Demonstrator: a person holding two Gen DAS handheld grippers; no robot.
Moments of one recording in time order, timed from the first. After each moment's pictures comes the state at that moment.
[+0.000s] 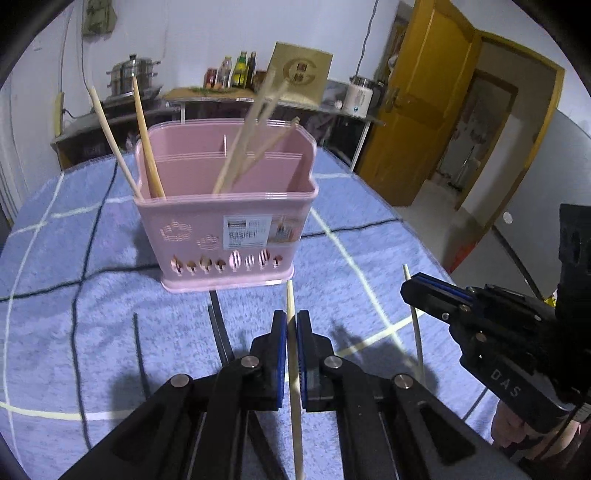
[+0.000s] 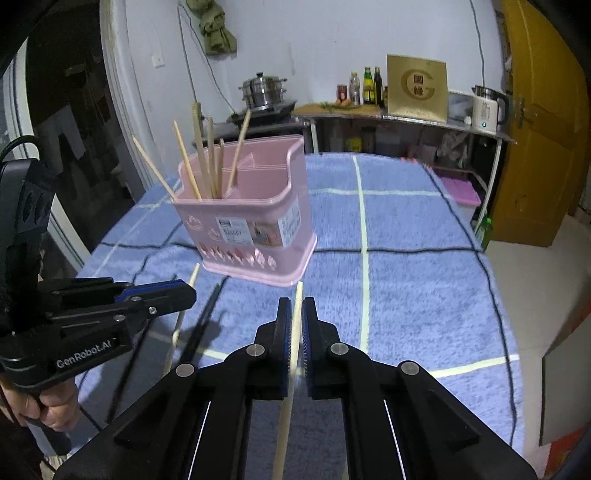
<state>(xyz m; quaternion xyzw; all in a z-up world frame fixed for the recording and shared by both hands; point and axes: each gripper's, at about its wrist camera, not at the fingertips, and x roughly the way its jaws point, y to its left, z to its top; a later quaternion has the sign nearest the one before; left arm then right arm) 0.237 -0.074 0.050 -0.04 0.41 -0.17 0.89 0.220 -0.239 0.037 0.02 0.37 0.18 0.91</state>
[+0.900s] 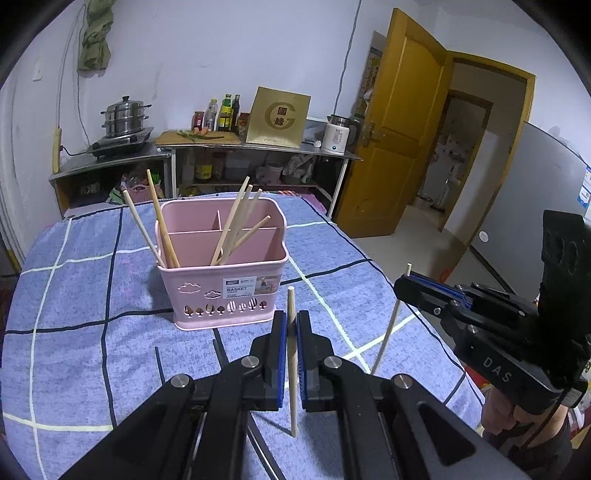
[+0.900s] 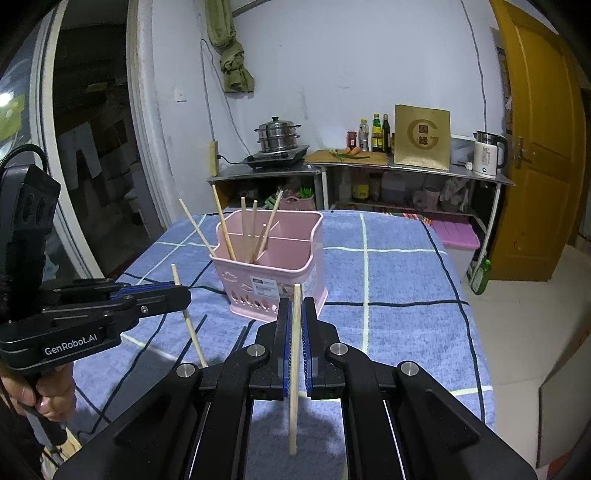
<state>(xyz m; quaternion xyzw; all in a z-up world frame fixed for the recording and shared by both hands) 0.197 -0.065 0.115 -0.04 0.35 -0.20 0.92 0.190 -0.242 0.094 0.01 0.29 0.20 0.94</state>
